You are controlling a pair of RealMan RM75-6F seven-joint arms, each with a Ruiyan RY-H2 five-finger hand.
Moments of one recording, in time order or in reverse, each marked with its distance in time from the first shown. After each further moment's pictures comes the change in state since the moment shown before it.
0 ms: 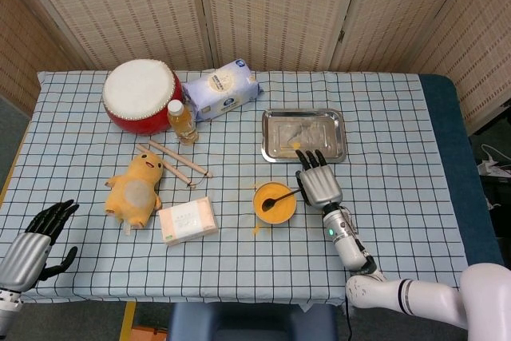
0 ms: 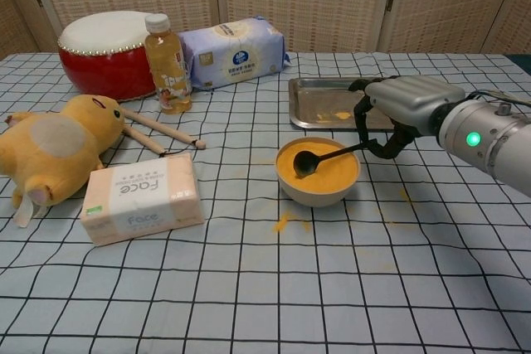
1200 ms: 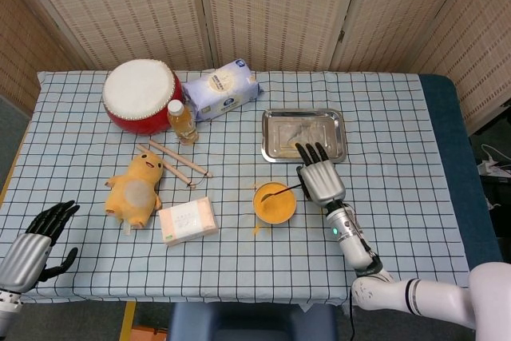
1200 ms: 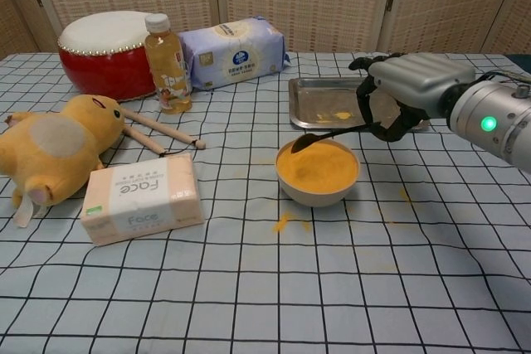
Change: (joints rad) left arm 0.000 0.003 0.007 0.002 0.015 0.009 -0.008; right arm 0.003 0.051 -0.012 -0.041 -0.079 0.039 0.008
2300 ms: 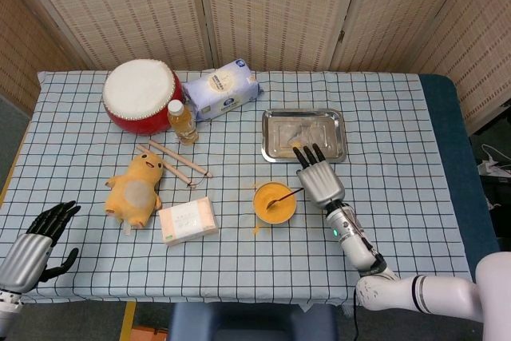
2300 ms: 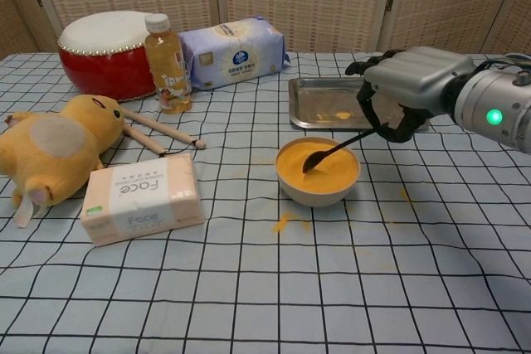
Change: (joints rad) left arm -0.002 -0.001 0.002 0.003 0.000 -0.002 0.002; right arm 0.065 0.076 -0.045 -0.100 0.090 0.001 -0.175
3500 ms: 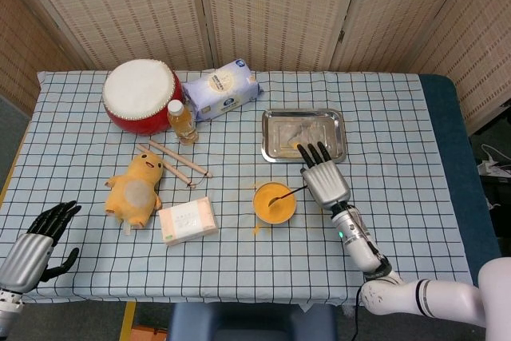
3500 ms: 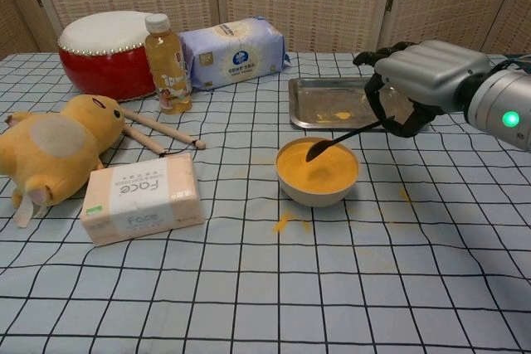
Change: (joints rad) left arm 0.000 -0.005 0.000 -0.002 -0.002 0.001 0.014; right arm -0.048 0.008 -0.032 0.008 -0.105 0.047 0.088
